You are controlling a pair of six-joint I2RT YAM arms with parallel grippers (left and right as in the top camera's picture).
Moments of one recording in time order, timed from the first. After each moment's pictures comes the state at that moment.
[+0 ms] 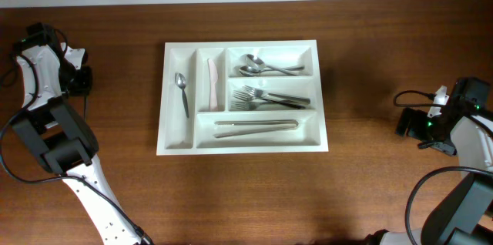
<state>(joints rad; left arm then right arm) 0.44 2.57 2.28 -1.20 0.00 0.35 -0.53 1.61 1.04 -0.74 -0.05 -0.07</state>
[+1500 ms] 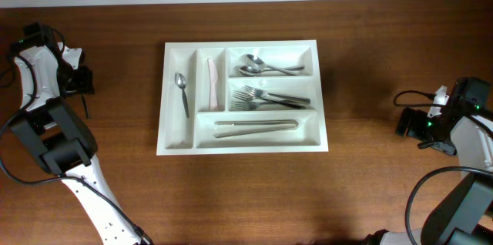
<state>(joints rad) 0.44 2.57 2.29 -1.18 -0.02 0.36 -0.53 1.61 1.04 -0.74 -0.05 -0.07</state>
